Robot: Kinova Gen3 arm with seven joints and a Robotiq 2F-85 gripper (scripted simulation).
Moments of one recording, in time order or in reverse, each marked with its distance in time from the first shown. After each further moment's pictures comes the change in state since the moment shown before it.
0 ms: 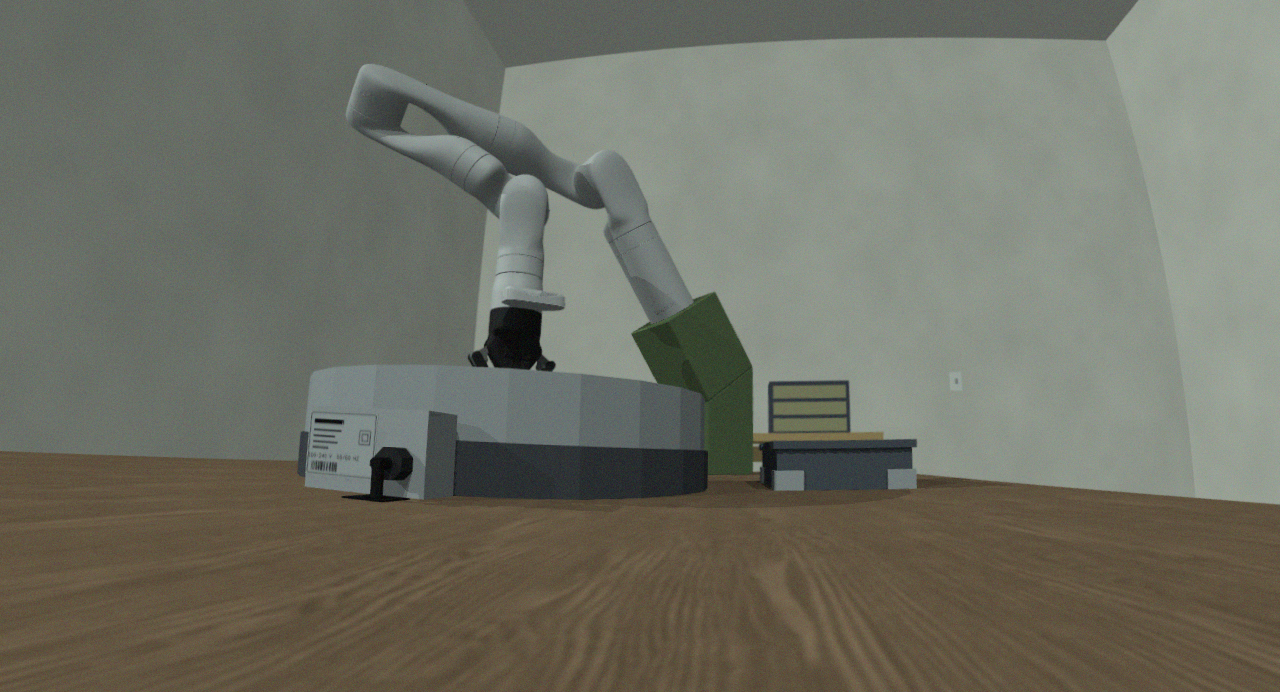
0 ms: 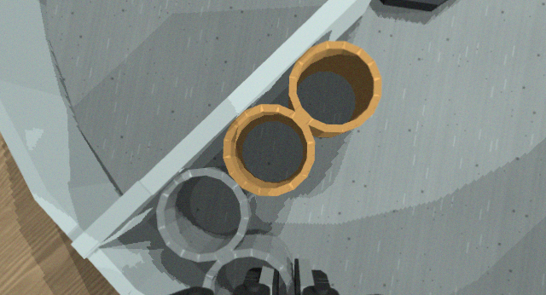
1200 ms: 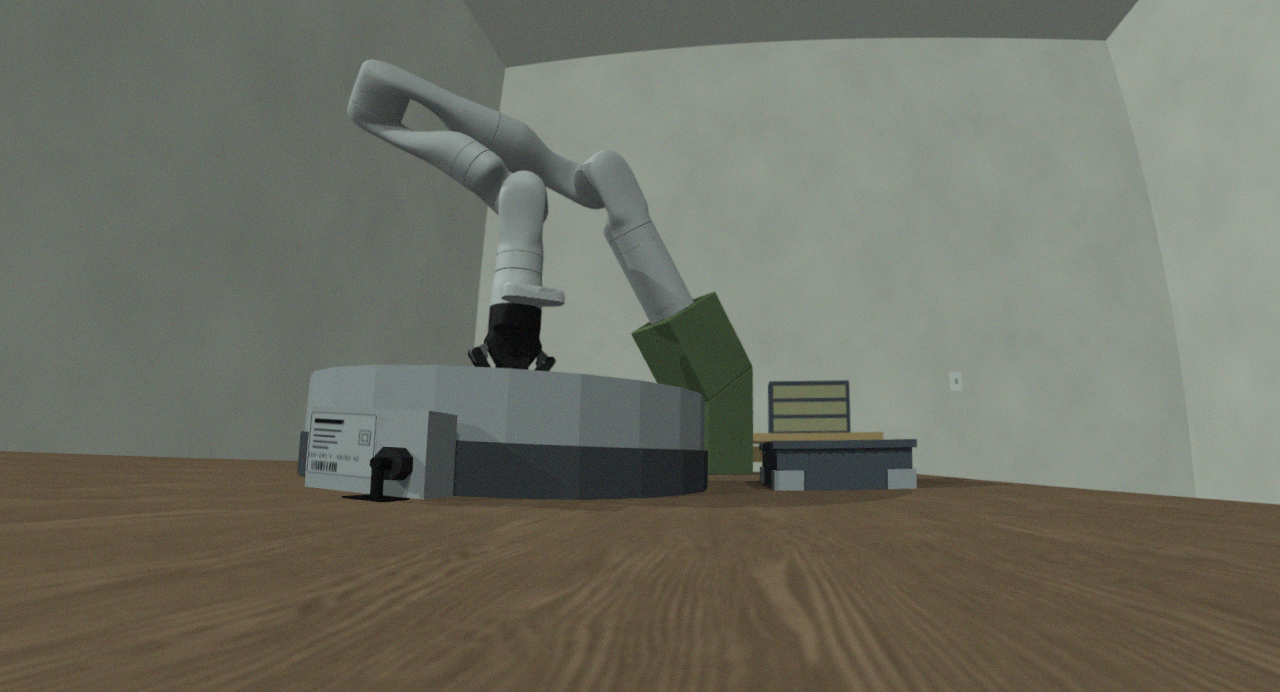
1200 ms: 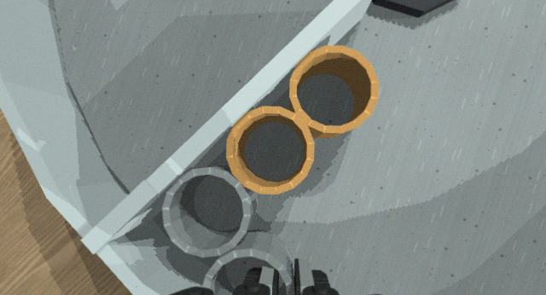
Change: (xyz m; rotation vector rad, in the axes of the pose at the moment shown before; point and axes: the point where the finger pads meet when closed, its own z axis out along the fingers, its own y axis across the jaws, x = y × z) arm 0.000 0.000 -0.006 0.007 0.001 -0.001
